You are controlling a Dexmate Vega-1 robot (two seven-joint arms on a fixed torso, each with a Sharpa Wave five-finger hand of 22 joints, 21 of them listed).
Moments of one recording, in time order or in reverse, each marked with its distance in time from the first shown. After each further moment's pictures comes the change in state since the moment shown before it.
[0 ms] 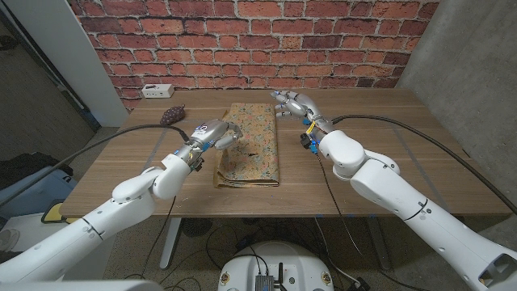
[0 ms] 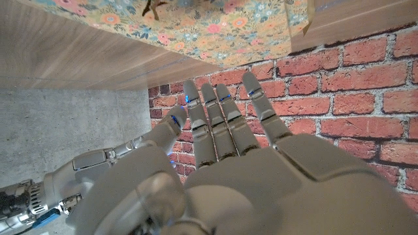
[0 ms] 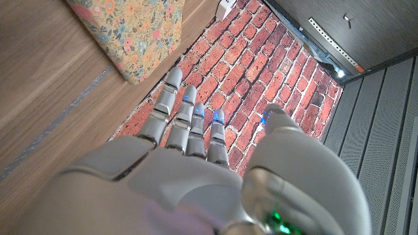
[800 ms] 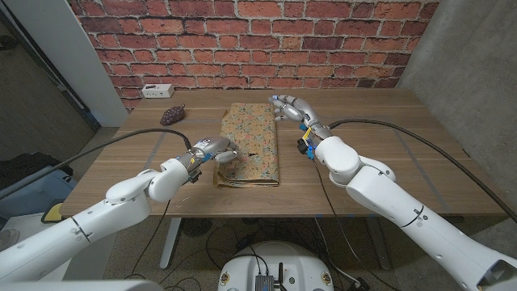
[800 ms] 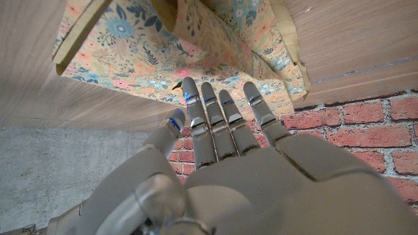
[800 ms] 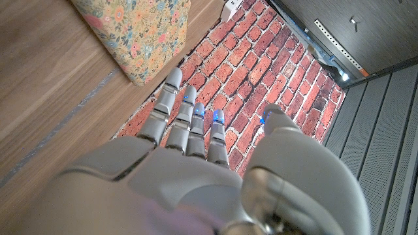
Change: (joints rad) left arm 0.002 0.104 0.054 -0.076 -0.086 0.117 -0.187; left_hand -0.062 0.011 -0.029 0.021 -0.017 0.063 0.014 -0.068 -0.051 0.033 -0.003 -0.050 -0.084 -0.060 0.003 -0.037 -0.021 -0.083 -0.030 -0.070 0.000; right arm -0.030 0.018 -0.024 -0.019 -0.062 -0.018 -0.035; right_hand -0.005 0.005 0.005 -0.005 0.000 0.006 -0.005 -0.007 0.000 0.004 -0.003 -0.007 0.000 0.000 0.000 0.000 -0.010 0.000 0.000 -0.011 0.000
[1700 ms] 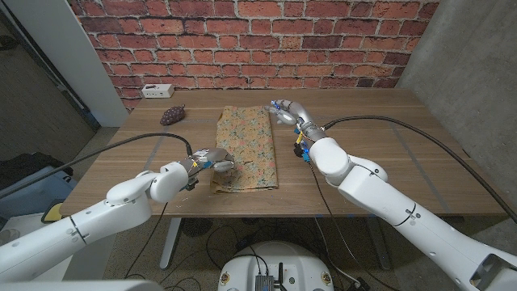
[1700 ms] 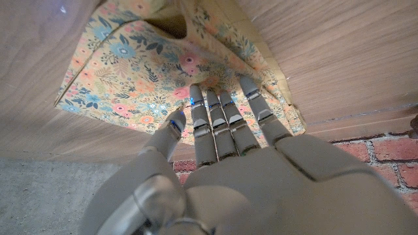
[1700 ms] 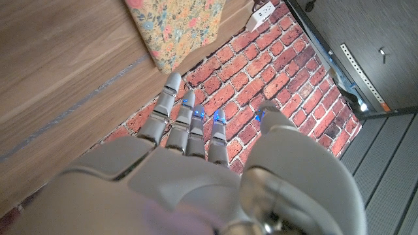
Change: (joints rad) left arm -0.018 0.047 0.058 -0.065 -0.034 0.179 -0.144; left_hand -0.027 0.015 0.017 -0.009 0.000 -0.138 -0.005 -0.174 0.002 -0.134 0.044 -0.124 -0.065 -0.071 0.008 -0.017 0.004 0.112 0.044 -0.055 0.001; right arm 0.077 0.007 -0.104 -0.016 -0.167 -0.226 -0.024; right_hand 0.031 0.055 0.052 -0.034 0.006 0.027 -0.032 -0.016 0.003 -0.002 -0.027 -0.037 0.000 -0.087 -0.040 0.000 -0.023 -0.061 -0.029 -0.050 0.000
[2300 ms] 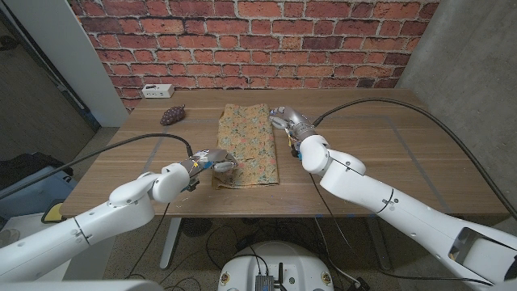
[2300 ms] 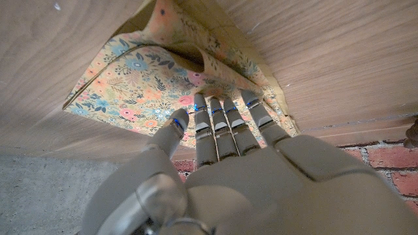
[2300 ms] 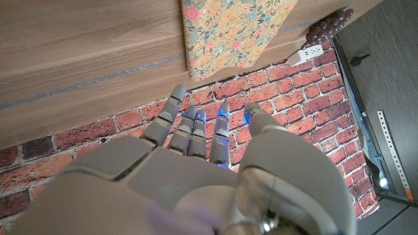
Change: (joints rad) left arm -0.019 -0.006 0.041 0.029 -0.042 0.013 -0.004; left_hand 0.034 0.010 -0.010 0.010 0.000 -0.042 0.000 -0.006 0.002 -0.063 0.000 -0.008 0.000 -0.076 0.007 0.000 0.003 -0.052 -0.016 -0.039 0.001; right arm 0.206 0.030 -0.226 0.105 -0.253 -0.278 0.078; right_hand 0.021 0.041 0.068 0.007 0.009 0.073 -0.015 -0.009 0.000 -0.032 -0.066 -0.049 -0.005 -0.176 -0.094 -0.005 -0.018 -0.086 -0.111 -0.058 0.002
